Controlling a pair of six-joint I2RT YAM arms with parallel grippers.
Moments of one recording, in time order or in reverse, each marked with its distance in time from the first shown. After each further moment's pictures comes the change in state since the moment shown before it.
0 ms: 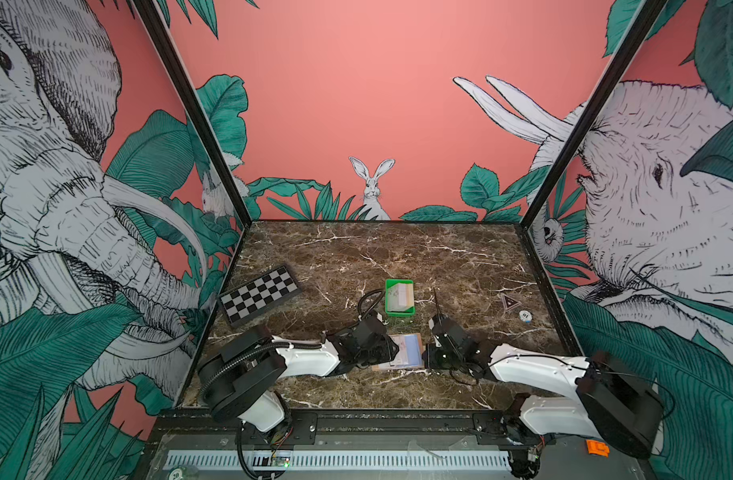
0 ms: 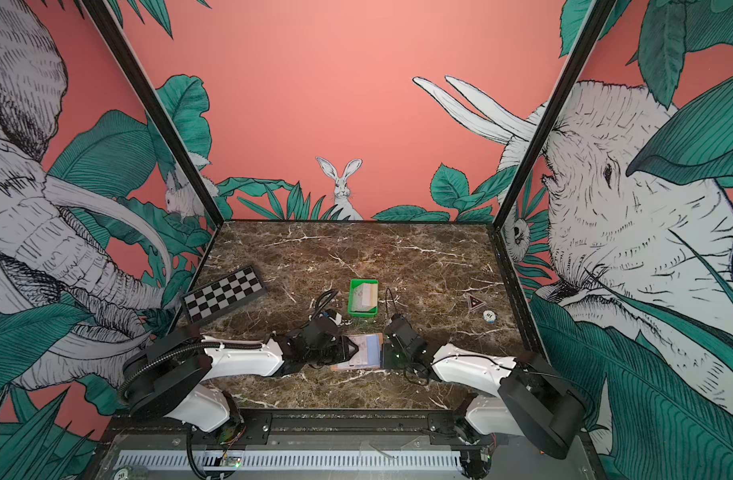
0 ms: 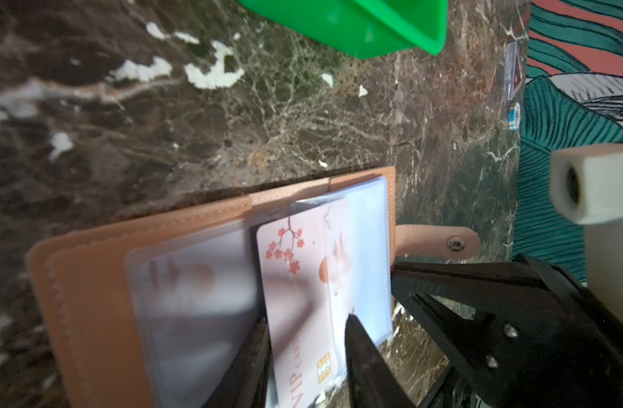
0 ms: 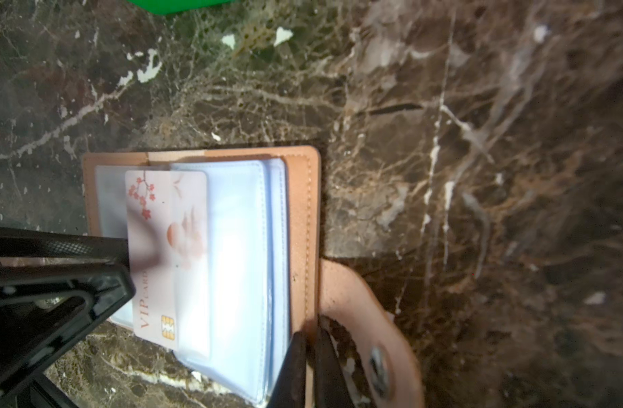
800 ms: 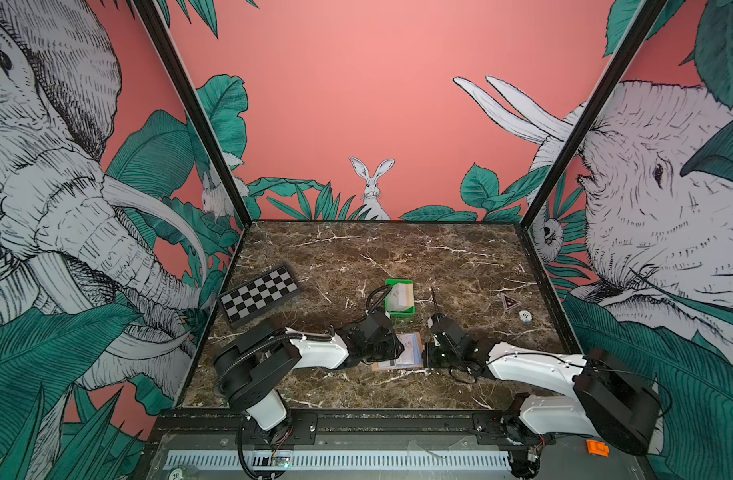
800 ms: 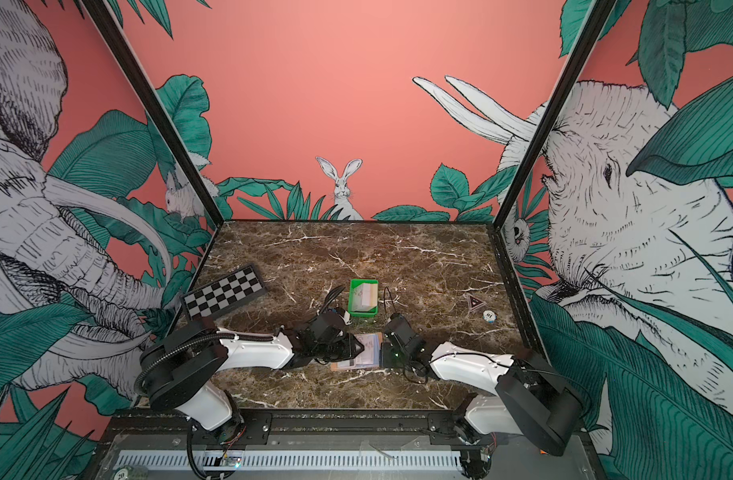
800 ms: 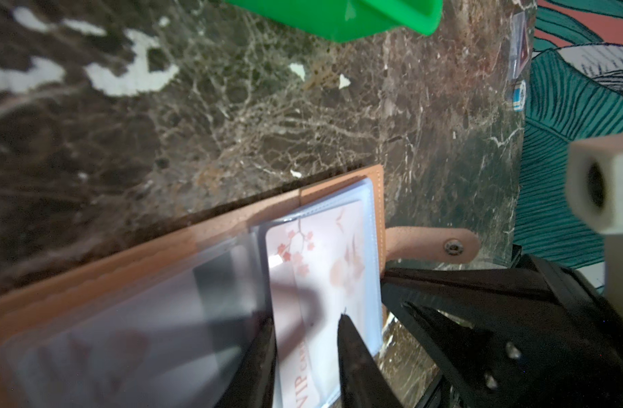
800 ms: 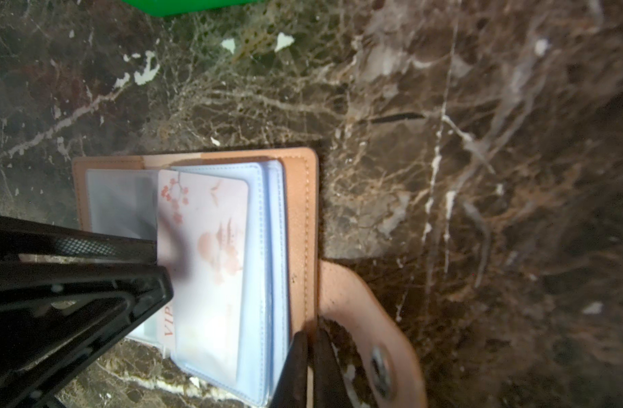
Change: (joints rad) left arm 0.003 0.096 0.078 0.009 0.089 0.025; right arm 0.004 0.016 0.017 -0.011 0.008 -0.011
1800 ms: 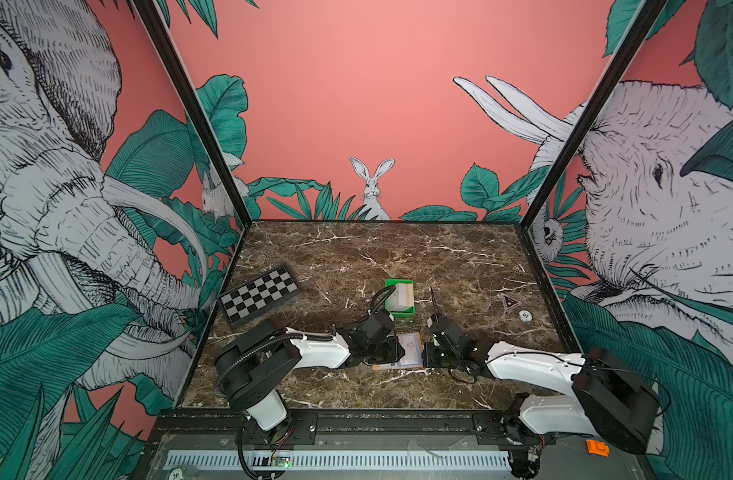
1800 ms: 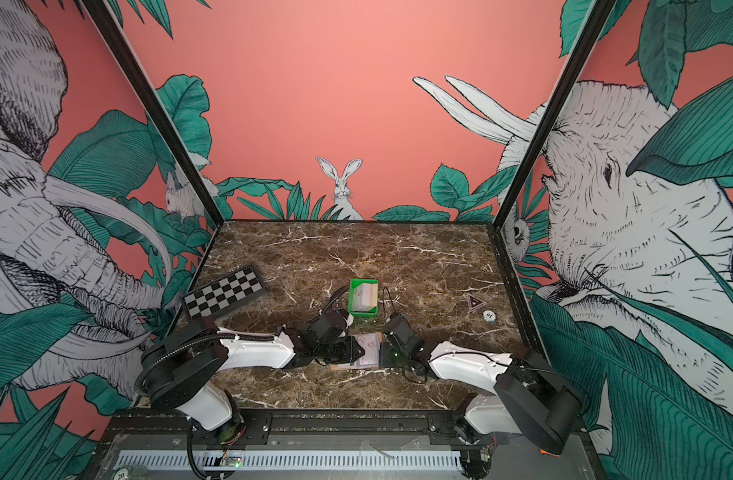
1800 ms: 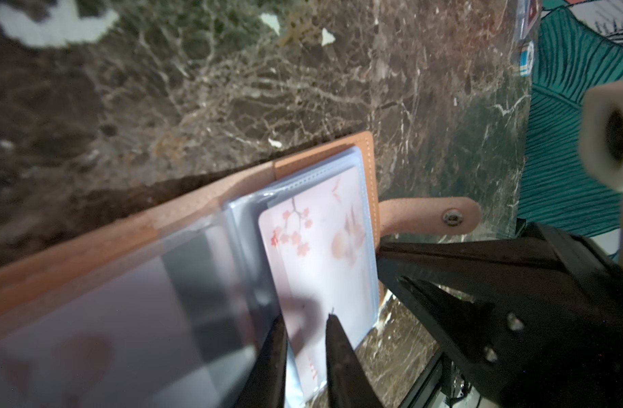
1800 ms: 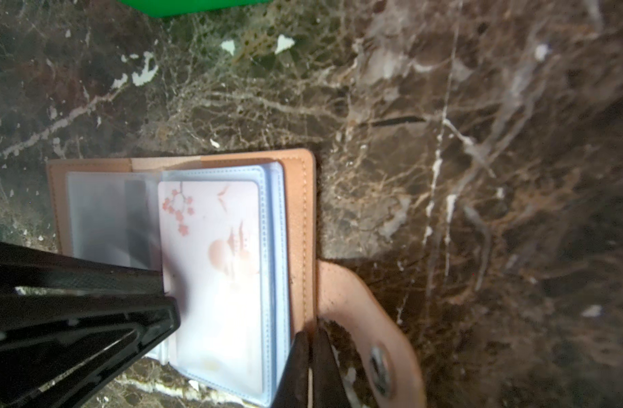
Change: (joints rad) left arm -0.012 0.001 0.022 -0.051 0.055 0.042; right arm 0.005 0.010 0.010 -0.004 0.009 0.000
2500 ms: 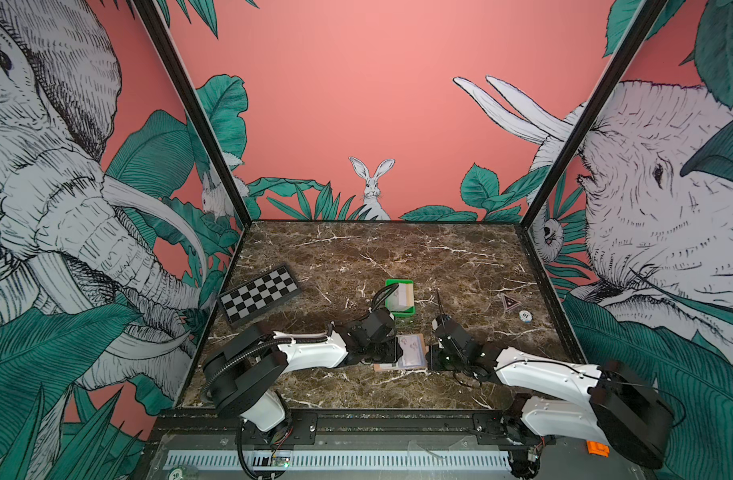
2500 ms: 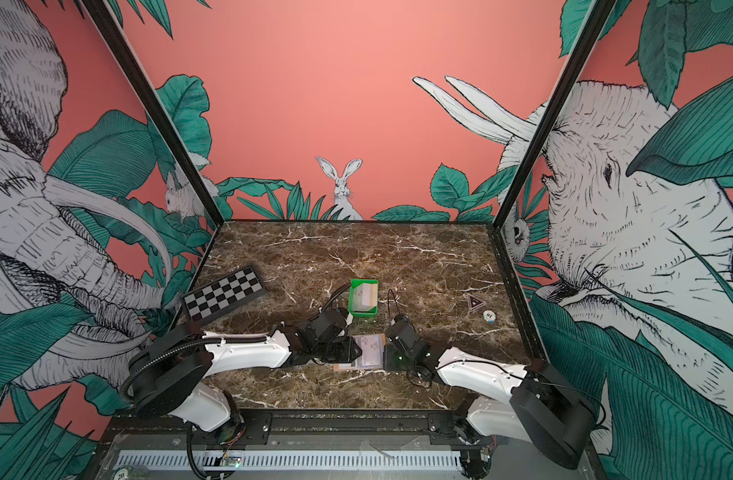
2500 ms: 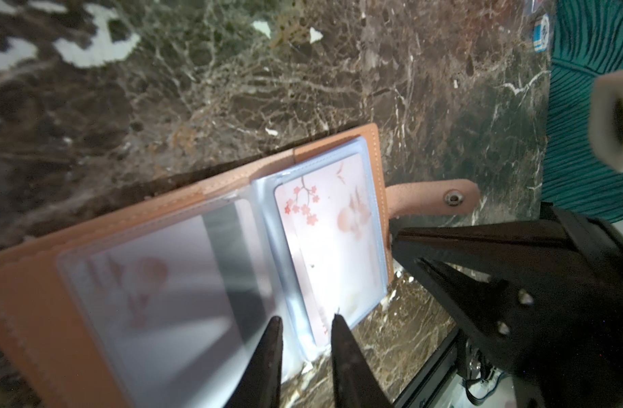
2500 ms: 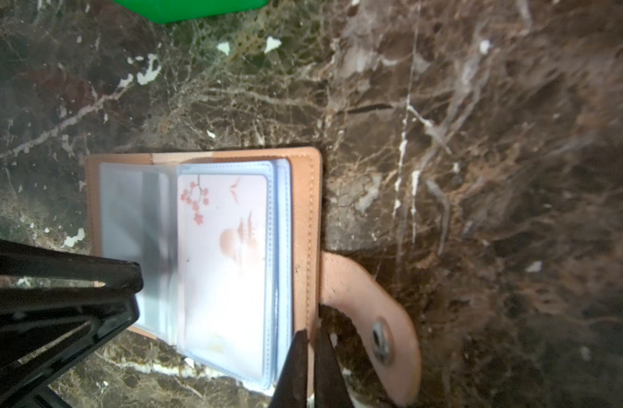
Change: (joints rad) left arm -0.007 -0.066 0.036 -0.143 -0.038 0.081; right arm 0.006 -0.125 -0.042 -0.045 0.030 0.013
